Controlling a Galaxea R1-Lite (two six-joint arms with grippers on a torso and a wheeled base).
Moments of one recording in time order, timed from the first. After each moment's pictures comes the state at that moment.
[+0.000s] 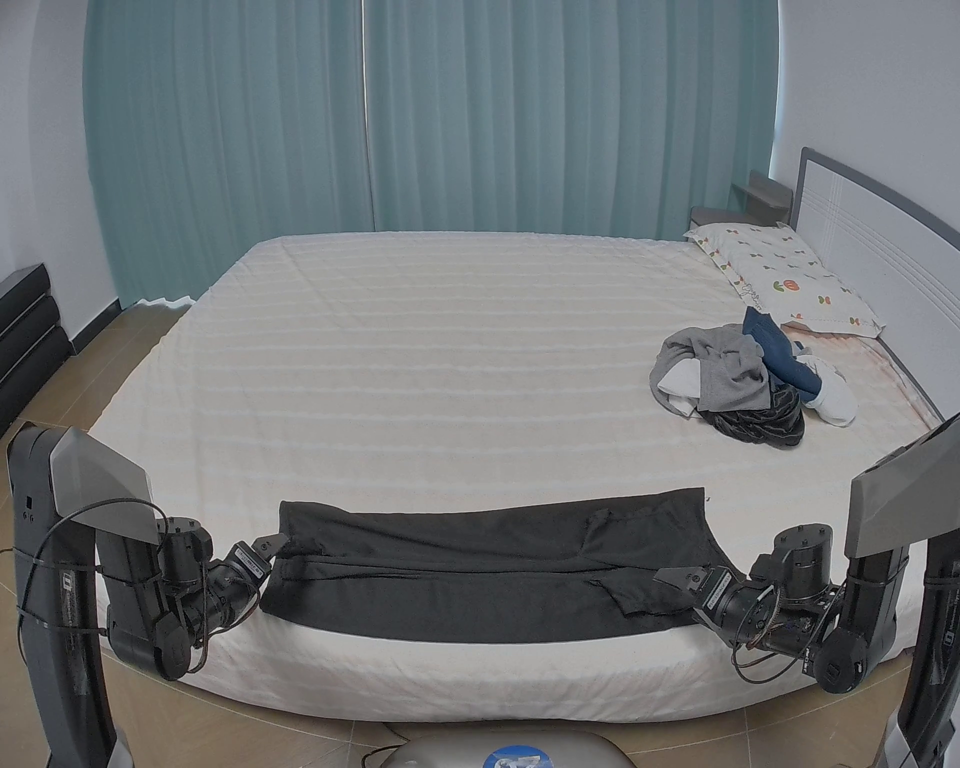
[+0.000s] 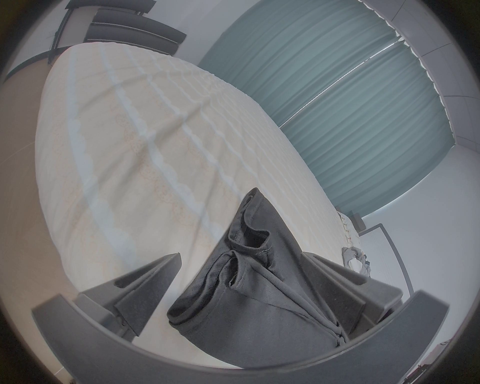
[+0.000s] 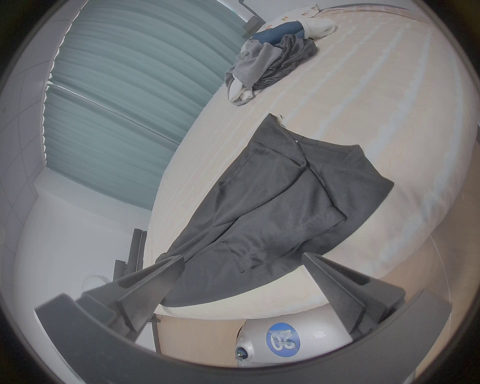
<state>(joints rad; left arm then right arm) -0.01 2.41 -0.35 -1.55 -0.10 -0.88 0.33 2.24 -0.19 -1.49 0.10 0.97</state>
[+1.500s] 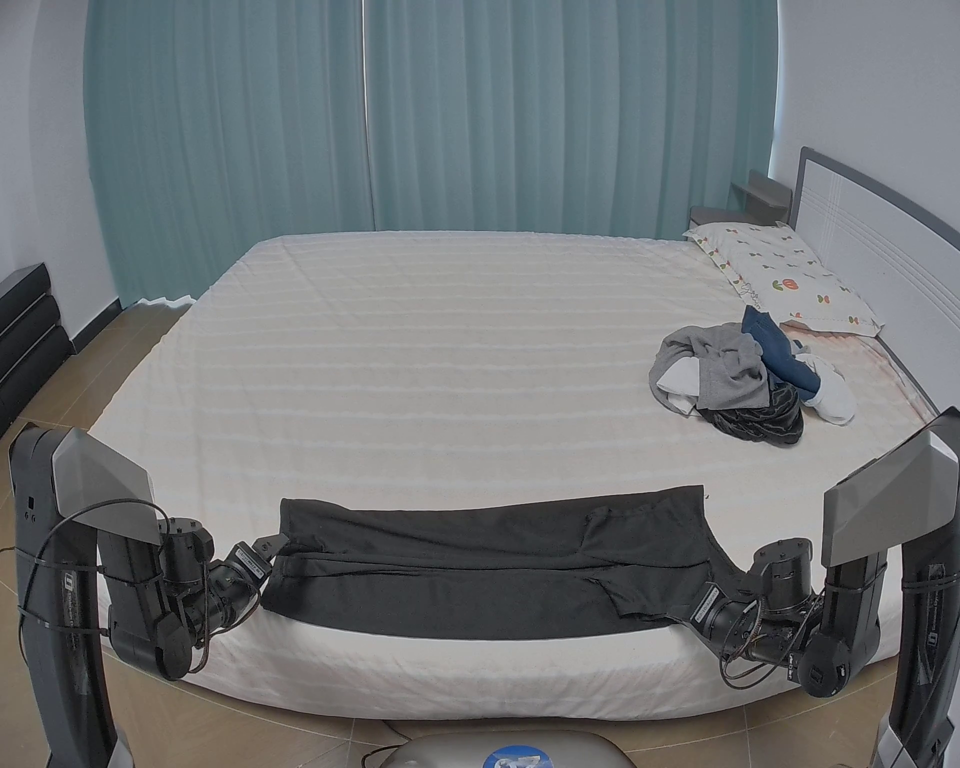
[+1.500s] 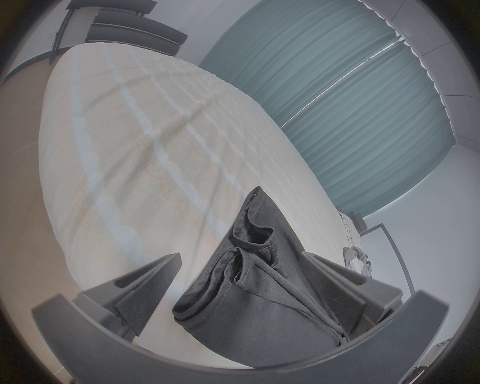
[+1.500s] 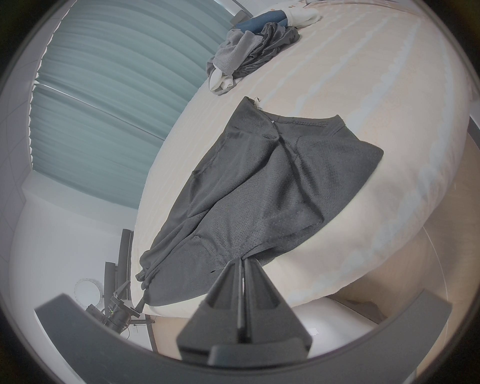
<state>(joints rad) -0.01 2.42 -0.35 -1.55 -0.09 -0.88 0.34 2.34 -0.22 -1.47 0.07 1.00</state>
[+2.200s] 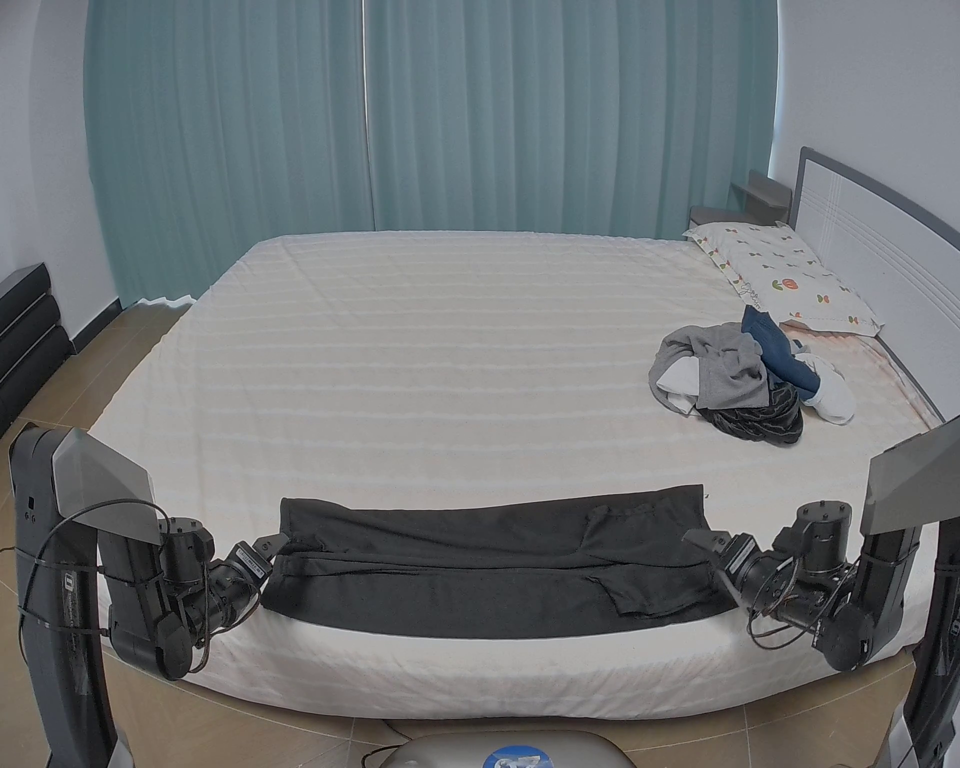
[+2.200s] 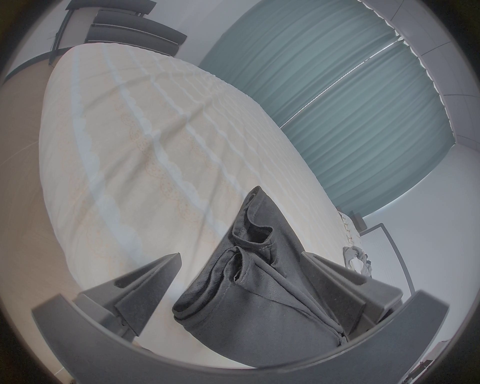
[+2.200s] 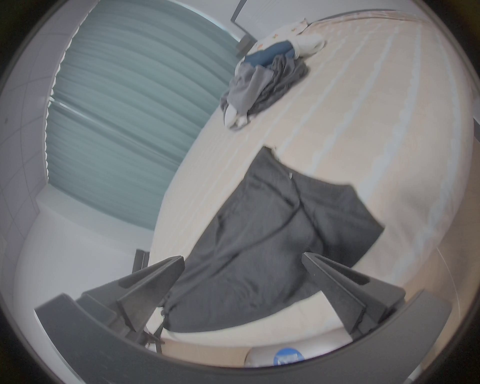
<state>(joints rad) -0.01 2.42 -0.36 -1.55 -0.09 -0.87 0.22 2.23 -0.24 -1.50 0.08 0.98</state>
